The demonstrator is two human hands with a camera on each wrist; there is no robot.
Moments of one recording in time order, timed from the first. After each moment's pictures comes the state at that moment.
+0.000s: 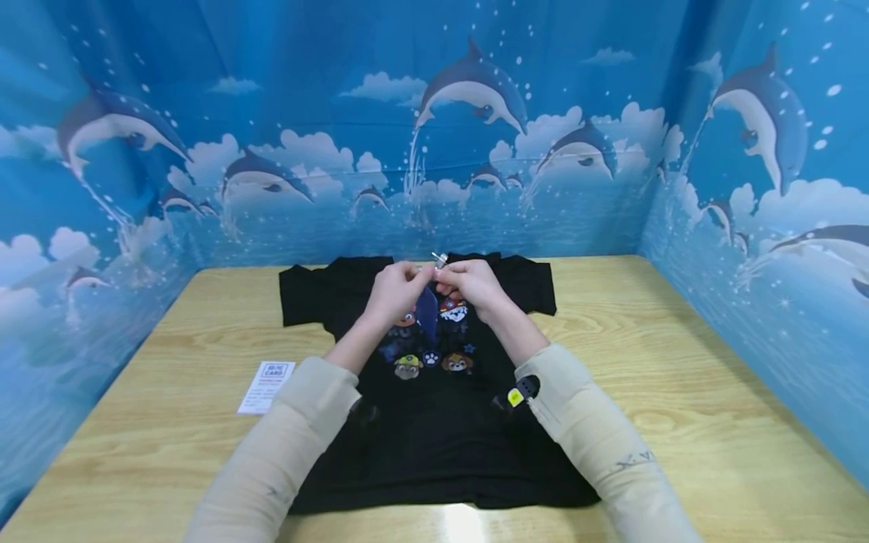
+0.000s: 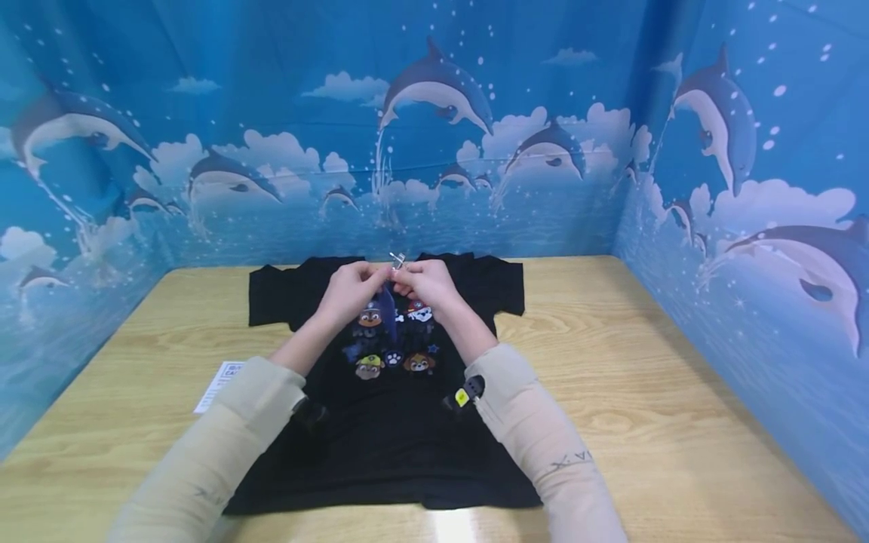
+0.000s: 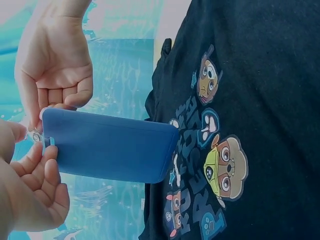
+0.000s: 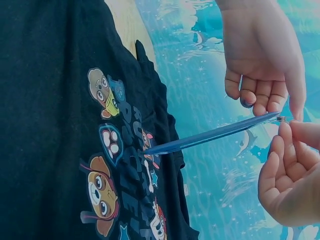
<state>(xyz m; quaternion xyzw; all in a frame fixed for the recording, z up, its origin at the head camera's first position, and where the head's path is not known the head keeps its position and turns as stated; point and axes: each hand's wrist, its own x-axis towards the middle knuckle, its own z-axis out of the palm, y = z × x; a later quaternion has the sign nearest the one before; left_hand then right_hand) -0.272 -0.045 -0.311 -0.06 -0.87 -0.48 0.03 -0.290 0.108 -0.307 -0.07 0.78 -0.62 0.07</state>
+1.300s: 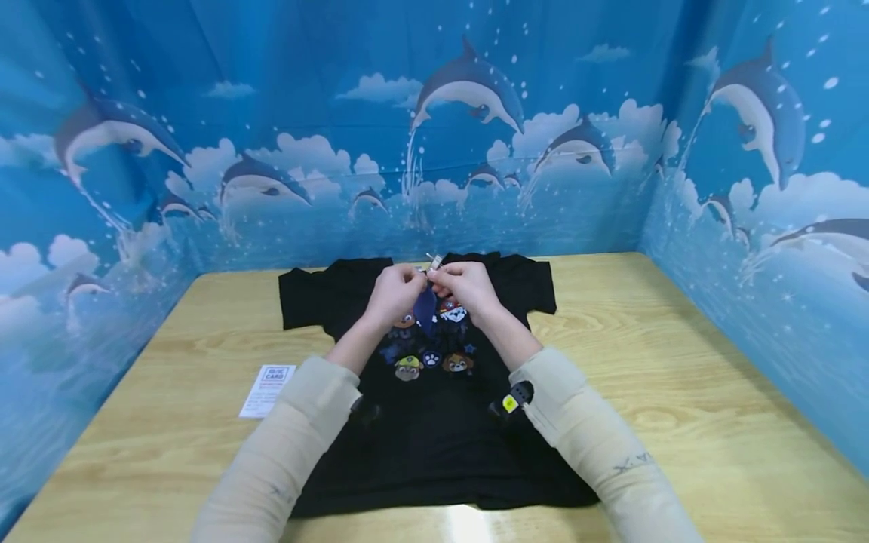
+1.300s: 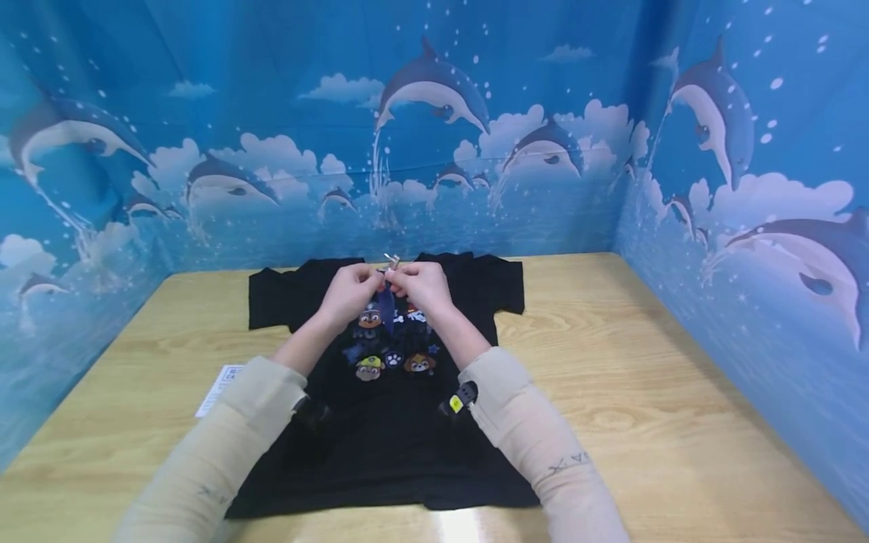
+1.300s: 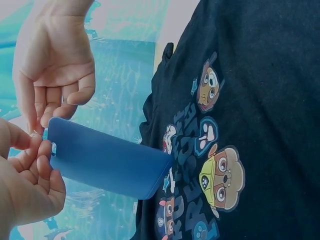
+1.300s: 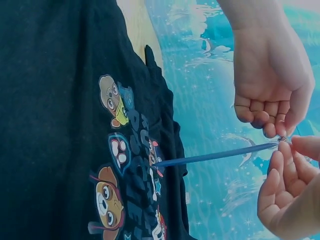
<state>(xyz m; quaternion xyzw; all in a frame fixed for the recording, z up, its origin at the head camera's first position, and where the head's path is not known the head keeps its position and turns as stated) -0.277 -0.045 -0.312 -0.08 -0.86 -0.49 0.03 -0.281 0.100 -0.308 -0.05 0.79 -0.62 0.03</state>
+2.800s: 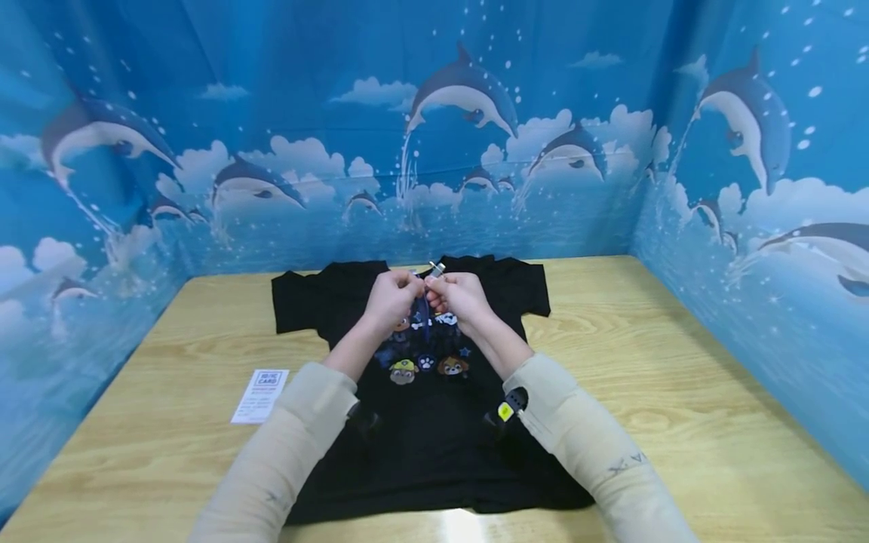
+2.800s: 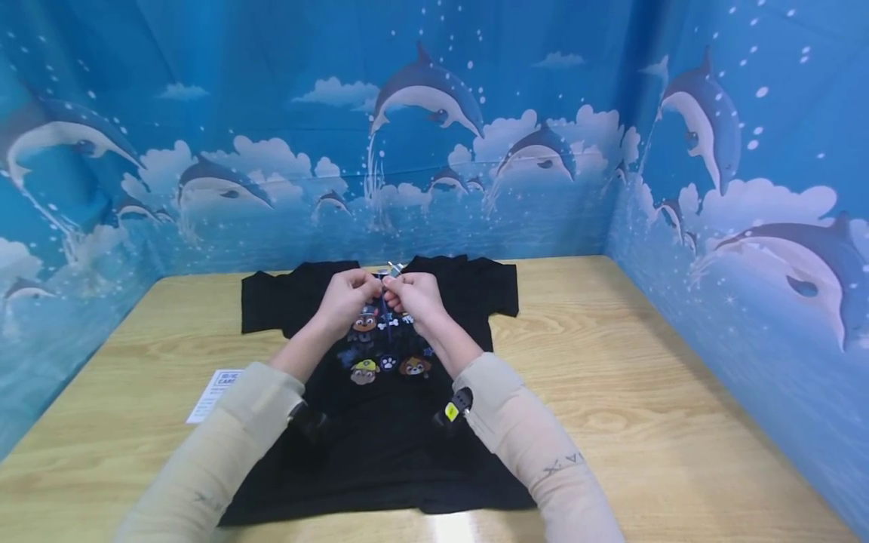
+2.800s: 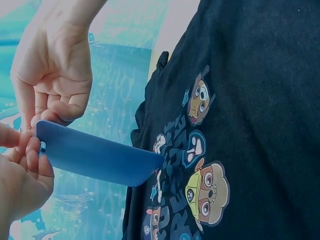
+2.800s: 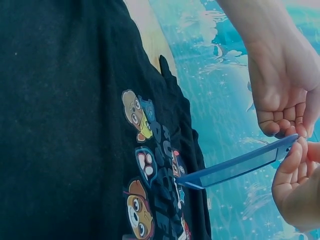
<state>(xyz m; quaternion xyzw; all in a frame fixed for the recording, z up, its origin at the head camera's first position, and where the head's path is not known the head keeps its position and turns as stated) -0.273 -0.041 -0.318 -0.07 -0.80 -0.60 0.03 -0.280 0.092 -0.319 -0.01 0.70 -0.71 0.04</state>
